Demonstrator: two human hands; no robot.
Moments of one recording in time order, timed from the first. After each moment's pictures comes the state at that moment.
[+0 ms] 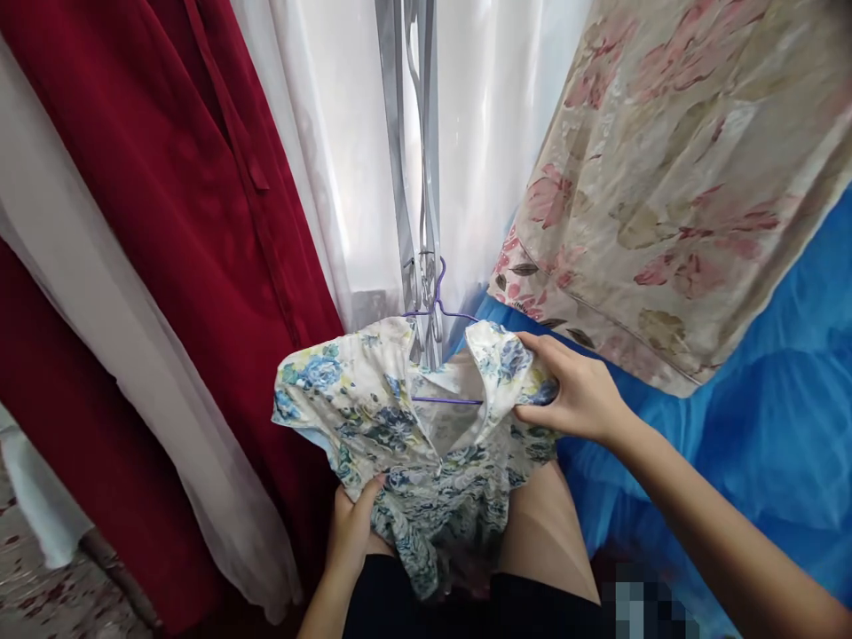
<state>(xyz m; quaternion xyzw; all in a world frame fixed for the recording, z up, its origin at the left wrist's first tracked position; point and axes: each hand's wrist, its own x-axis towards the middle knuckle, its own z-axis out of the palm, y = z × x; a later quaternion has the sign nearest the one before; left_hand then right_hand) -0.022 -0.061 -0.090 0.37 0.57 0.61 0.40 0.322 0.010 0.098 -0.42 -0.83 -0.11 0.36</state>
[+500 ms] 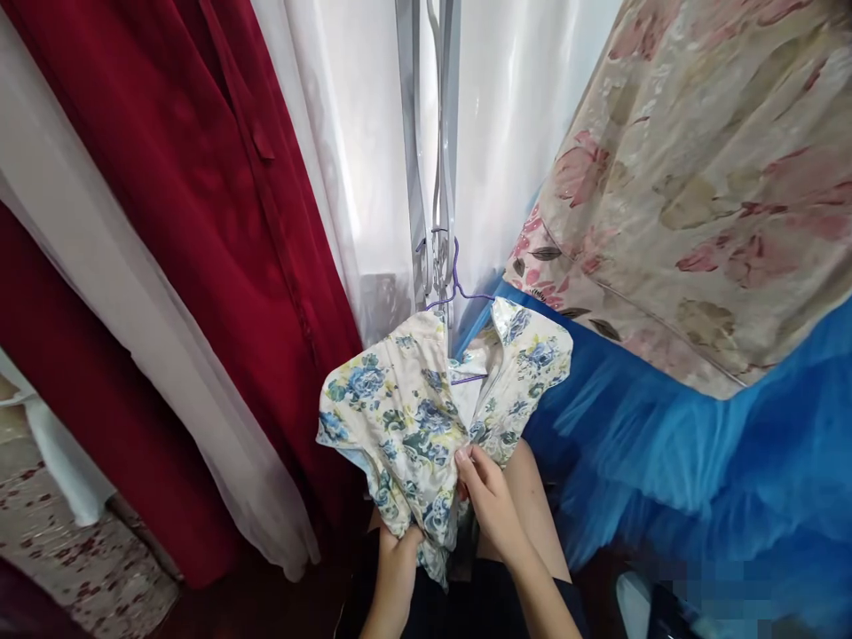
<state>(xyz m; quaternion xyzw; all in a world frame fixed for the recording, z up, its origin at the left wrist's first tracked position) 0.047 -0.104 -0.146 0.25 0.54 0.66 0.45 0.192 -0.049 -0.072 -0.39 -0.55 0.53 0.52</state>
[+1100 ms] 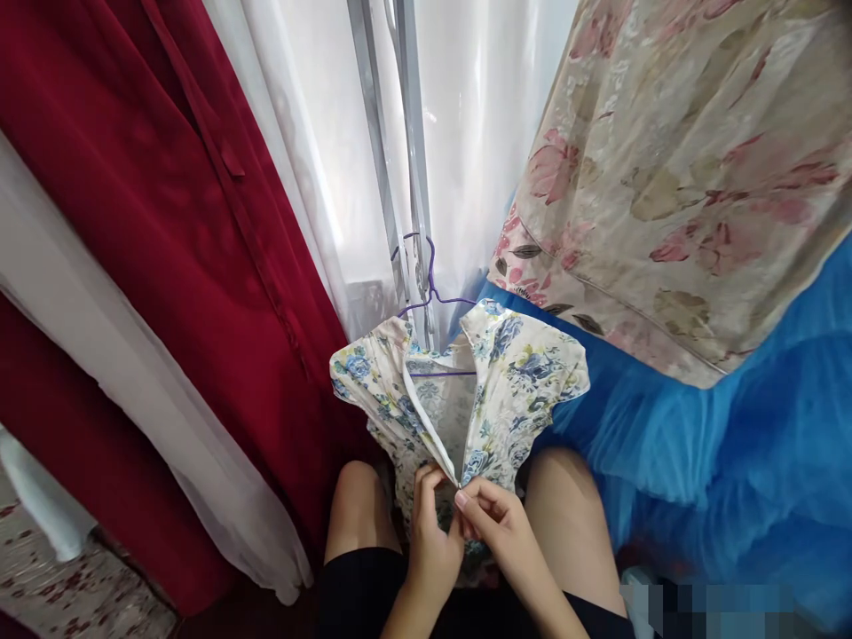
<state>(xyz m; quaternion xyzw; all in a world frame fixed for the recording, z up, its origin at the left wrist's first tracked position) 0.090 -0.078 -0.112 0.65 0.50 0.55 0.14 0.218 -0.070 -0.077 -0.35 -0.51 0.61 0.50</state>
